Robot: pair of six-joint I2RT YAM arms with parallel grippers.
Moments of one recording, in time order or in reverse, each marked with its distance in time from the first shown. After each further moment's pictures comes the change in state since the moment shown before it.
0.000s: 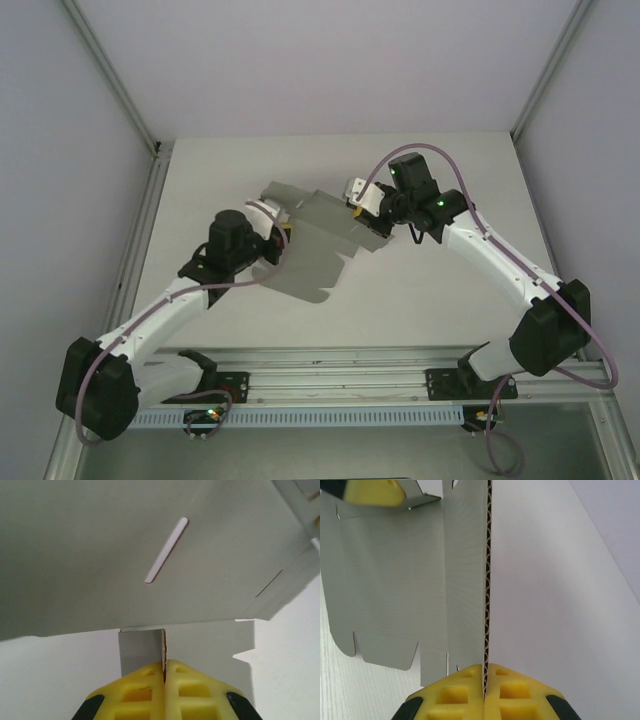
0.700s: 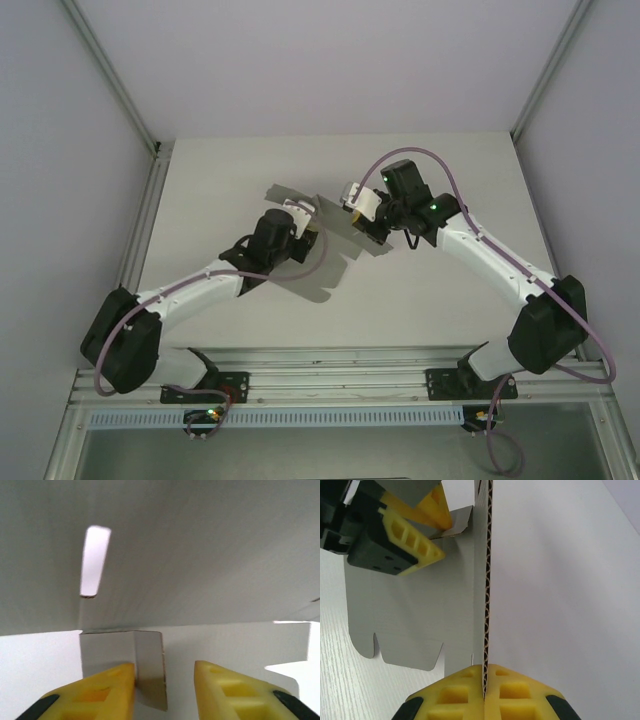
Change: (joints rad) left arm -0.179 0.256 0.122 0.006 -0.310 0.002; right arm 0.029 0.015 -0.034 -0.001 0.053 0.102
